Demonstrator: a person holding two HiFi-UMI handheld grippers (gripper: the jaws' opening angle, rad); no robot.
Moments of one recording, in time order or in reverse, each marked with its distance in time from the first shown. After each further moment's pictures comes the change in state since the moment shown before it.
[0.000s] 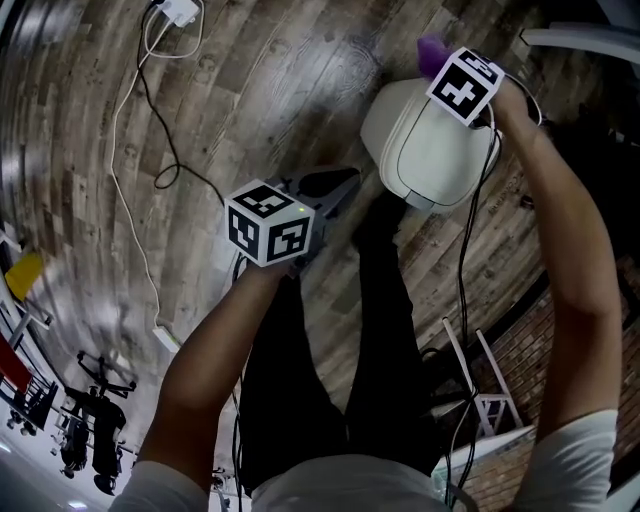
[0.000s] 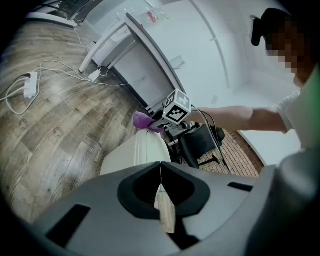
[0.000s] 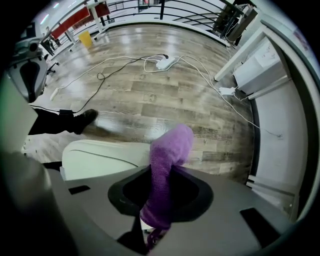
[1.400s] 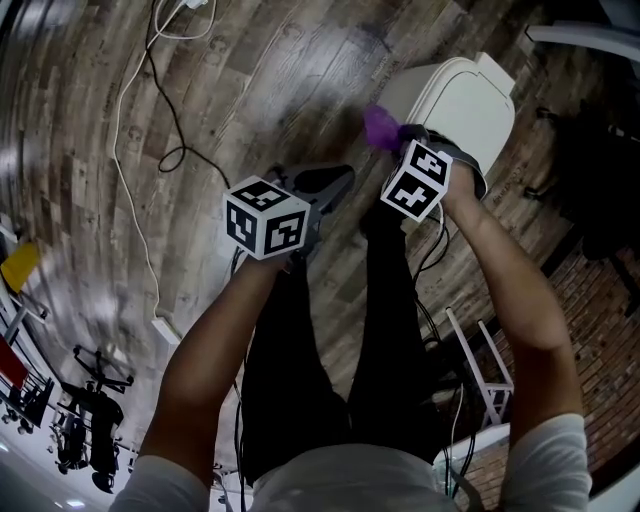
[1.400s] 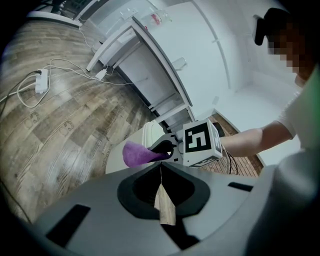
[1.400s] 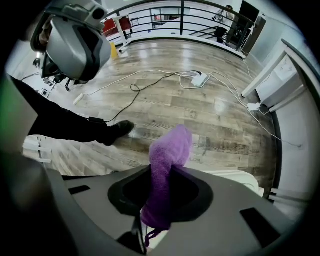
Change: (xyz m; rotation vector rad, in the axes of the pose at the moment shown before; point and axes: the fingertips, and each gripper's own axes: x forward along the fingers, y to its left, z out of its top) left arm -0.053 0.010 -0.040 -0.027 0.009 0.012; right arm -0.023 0.228 0.051 -0.063 -0.151 0.169
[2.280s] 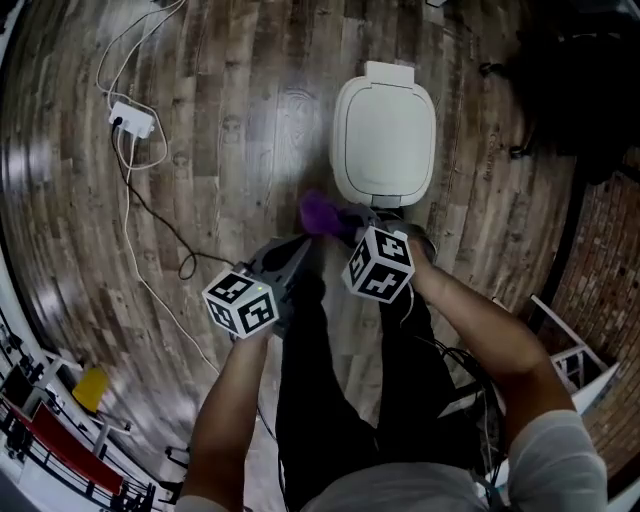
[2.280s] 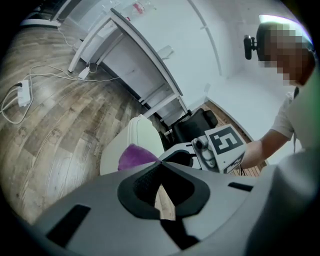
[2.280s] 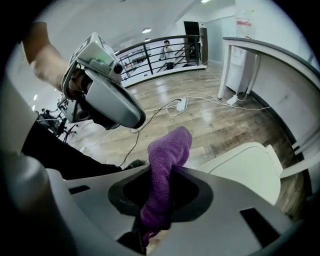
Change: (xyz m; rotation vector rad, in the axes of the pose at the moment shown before) left arm 0.009 -0.033 0.000 0.123 0.108 -0.043; right arm -0.064 0.056 0.013 0.392 -0.404 0.053
